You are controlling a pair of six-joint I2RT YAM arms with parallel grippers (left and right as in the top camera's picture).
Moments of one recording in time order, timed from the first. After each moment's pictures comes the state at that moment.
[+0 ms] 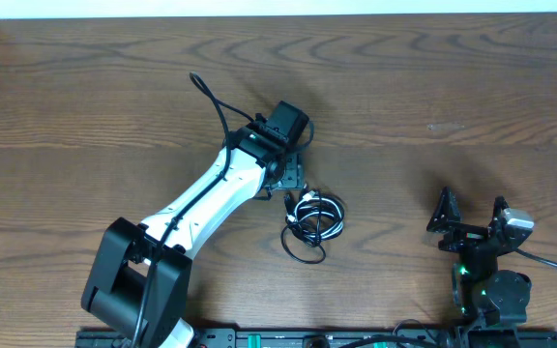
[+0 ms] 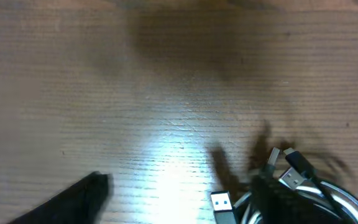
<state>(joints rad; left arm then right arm) -0.55 1.73 1.22 -0.81 -0.09 -0.53 0.04 0.01 0.01 -0.06 0.12 0.30</state>
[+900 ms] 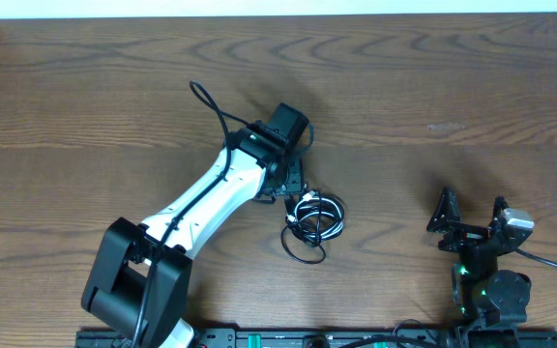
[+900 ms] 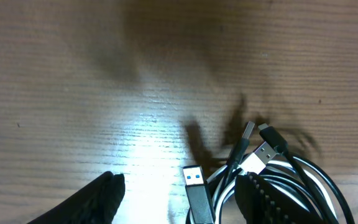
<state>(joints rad) -0.56 1.73 1.21 -0.83 0.03 -0.61 0.04 0.01 0.01 -0.06 0.12 0.30</state>
